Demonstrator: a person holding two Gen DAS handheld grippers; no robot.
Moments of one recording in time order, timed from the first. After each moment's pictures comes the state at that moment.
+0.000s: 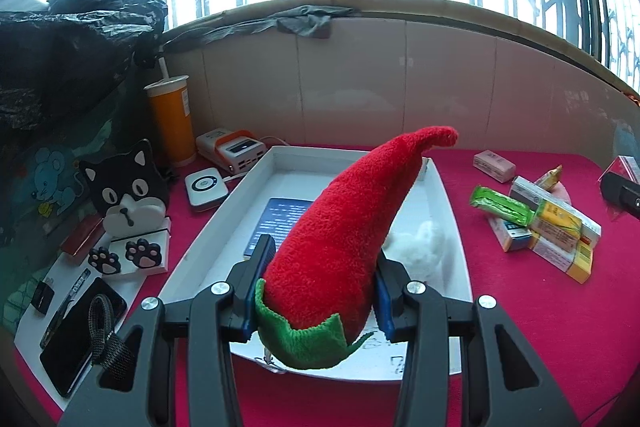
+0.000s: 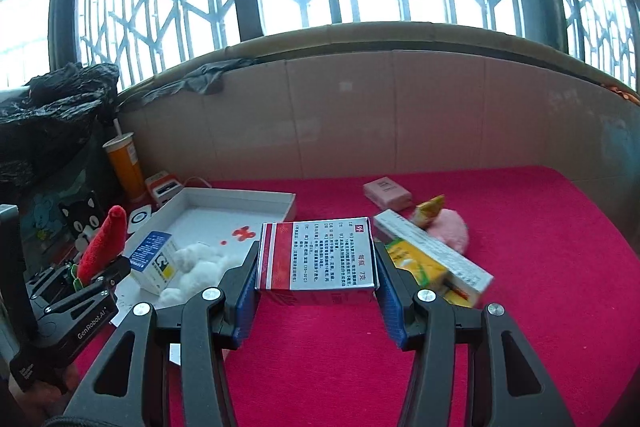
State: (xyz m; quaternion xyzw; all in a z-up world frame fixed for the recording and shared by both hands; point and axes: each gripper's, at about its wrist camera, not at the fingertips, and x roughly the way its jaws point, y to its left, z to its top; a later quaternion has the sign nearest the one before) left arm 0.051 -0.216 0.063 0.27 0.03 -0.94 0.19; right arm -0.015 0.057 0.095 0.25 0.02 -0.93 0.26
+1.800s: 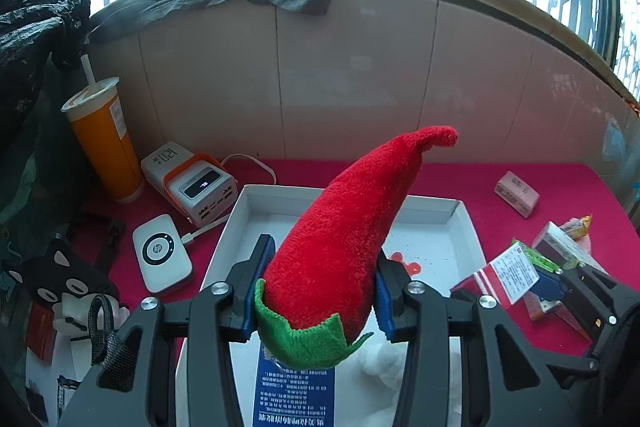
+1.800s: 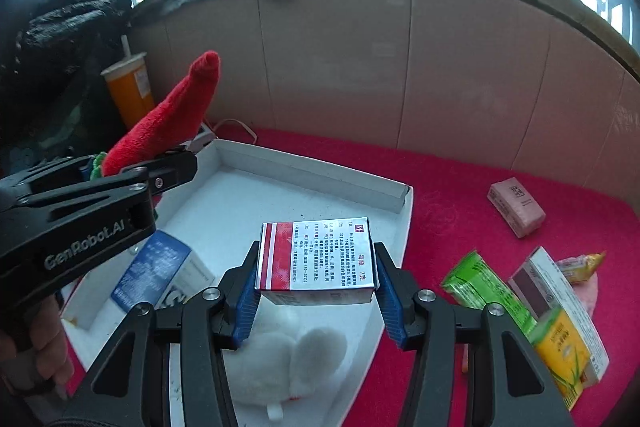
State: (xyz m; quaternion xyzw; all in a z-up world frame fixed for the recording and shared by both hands) left arm -0.088 -0.298 0.082 0.34 0.05 -0.93 0.13; right arm -0.101 -0.127 0.050 0.34 0.11 -0.88 0.31
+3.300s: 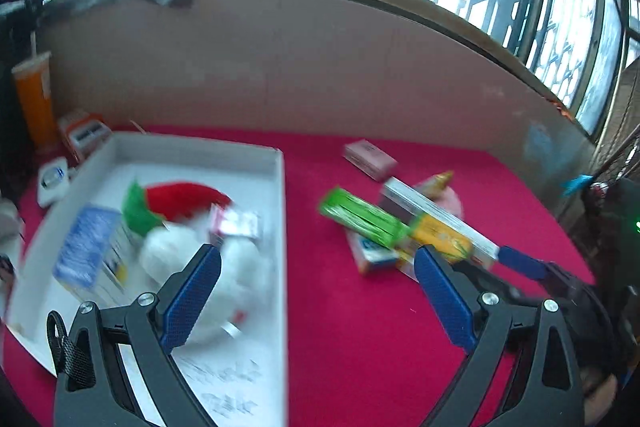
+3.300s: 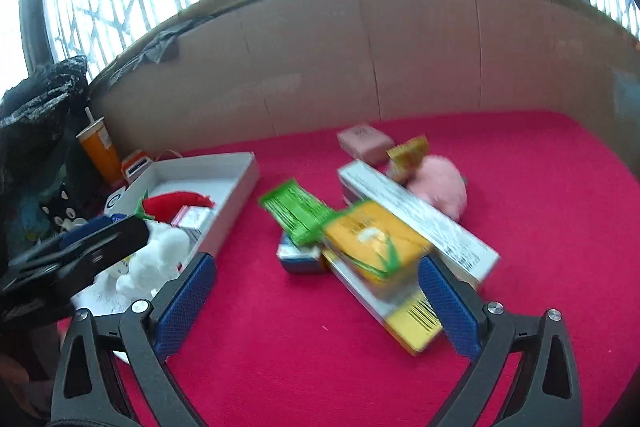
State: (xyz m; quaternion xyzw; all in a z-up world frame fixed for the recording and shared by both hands) left arm -0.028 -0.143 0.062 0.31 0.11 -0.94 0.00; right arm -0.089 0.088 0.044 0.34 -0.02 -0.90 0.27
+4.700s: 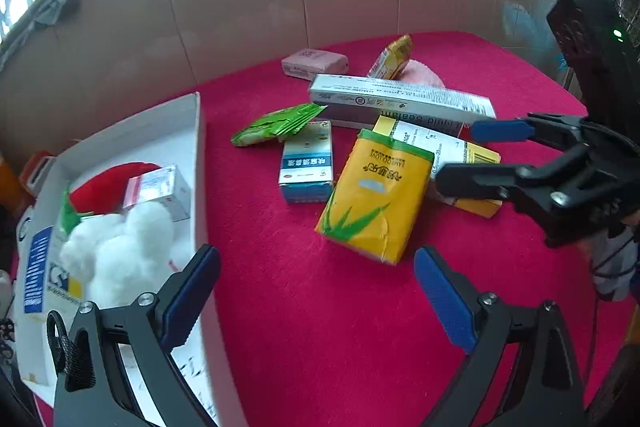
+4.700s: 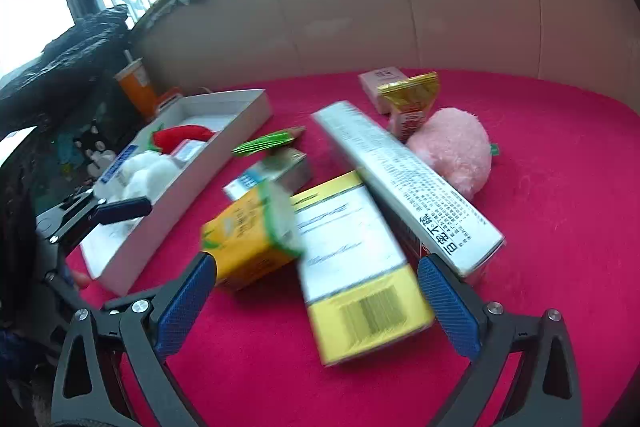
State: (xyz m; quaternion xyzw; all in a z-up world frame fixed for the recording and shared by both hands) left arm -0.065 -0.077 0.001 0.42 -0.06 -0.90 -0.05; right arm -0.137 0.109 -0.001 0.40 0.03 -0.83 0.38
